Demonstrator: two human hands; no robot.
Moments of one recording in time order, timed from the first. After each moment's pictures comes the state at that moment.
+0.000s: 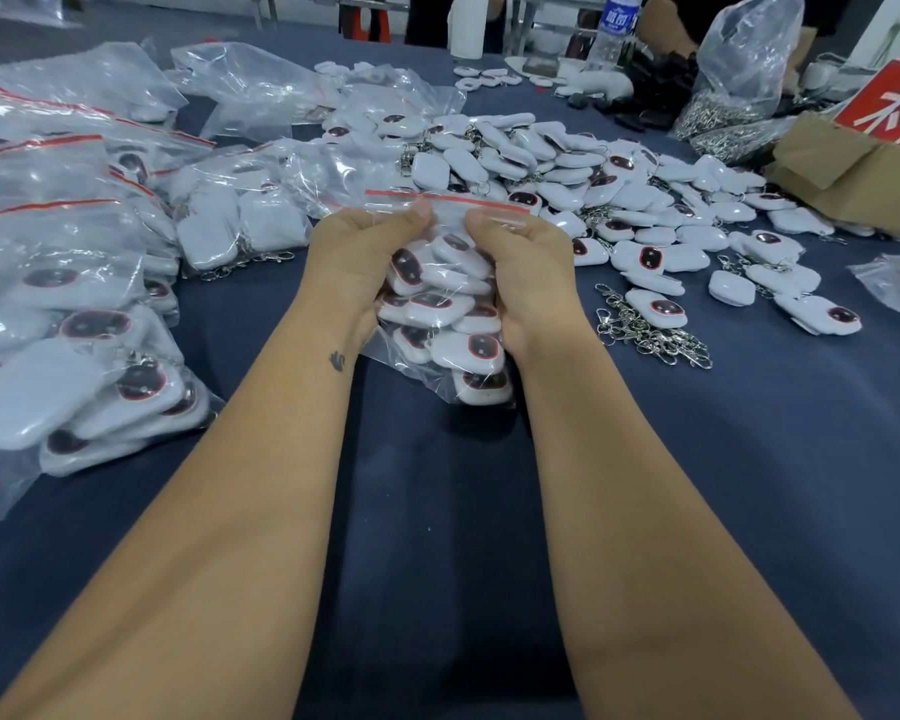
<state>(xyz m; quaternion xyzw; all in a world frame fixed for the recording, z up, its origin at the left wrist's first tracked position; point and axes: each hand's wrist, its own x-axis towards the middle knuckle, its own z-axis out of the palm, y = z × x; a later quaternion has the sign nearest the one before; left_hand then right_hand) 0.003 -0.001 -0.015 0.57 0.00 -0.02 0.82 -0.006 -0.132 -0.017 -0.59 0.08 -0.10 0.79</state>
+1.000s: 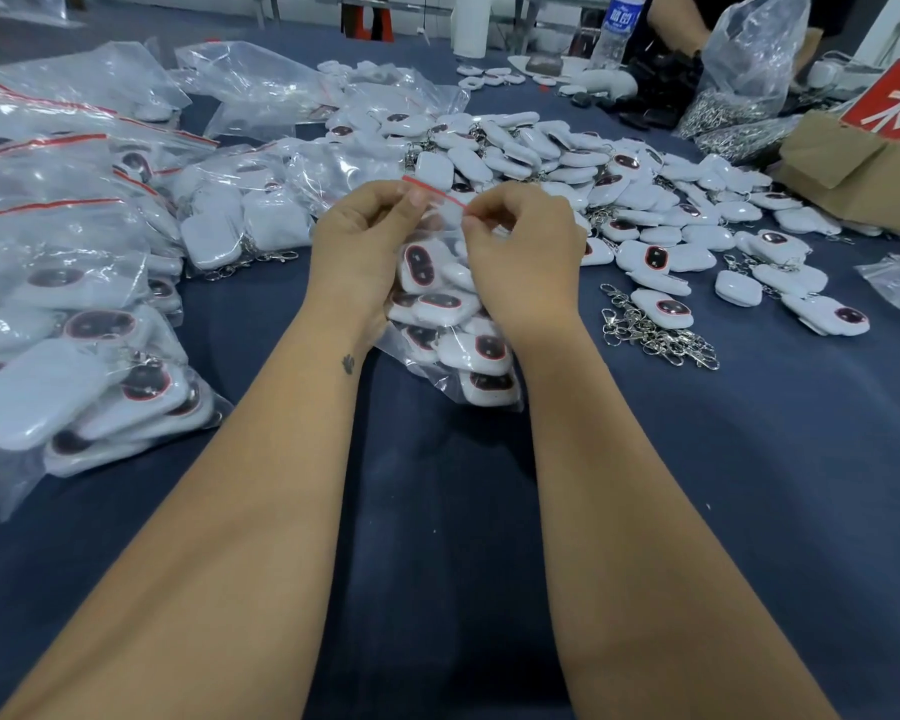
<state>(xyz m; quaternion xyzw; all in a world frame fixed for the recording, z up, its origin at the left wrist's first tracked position) 0.006 -0.005 -0.018 0.58 -0.05 0.07 0.81 -0.020 -0.125 0.001 -0.87 0.02 -0.27 0.41</state>
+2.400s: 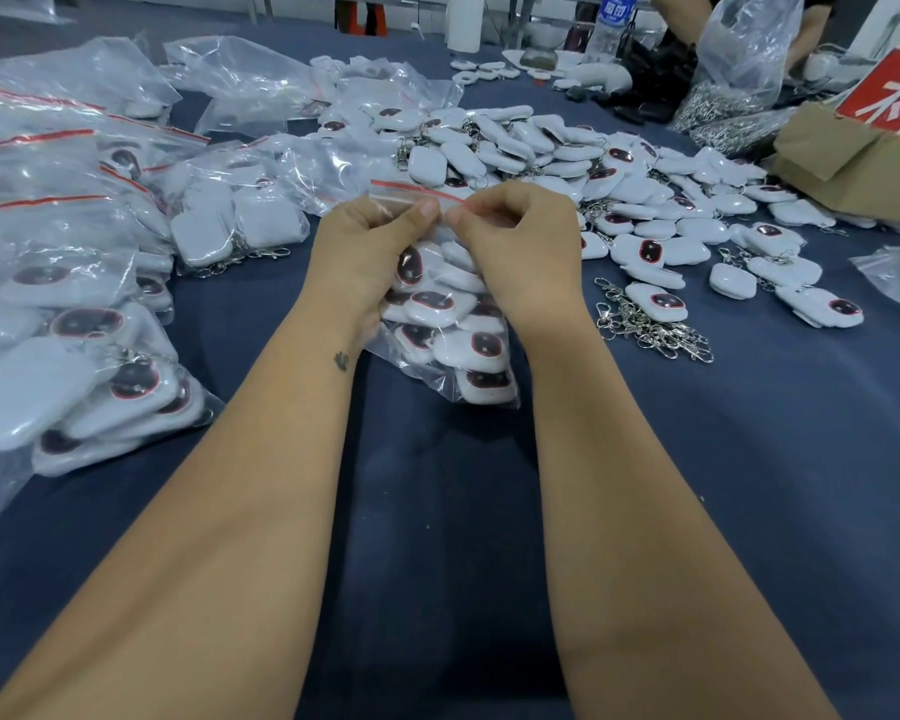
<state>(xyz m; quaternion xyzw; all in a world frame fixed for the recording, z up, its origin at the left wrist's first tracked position) 0.002 -0.006 -0.017 0.63 -0.03 0.03 0.78 -0.022 -0.133 0.004 -0.82 0.02 -0.23 0.52</state>
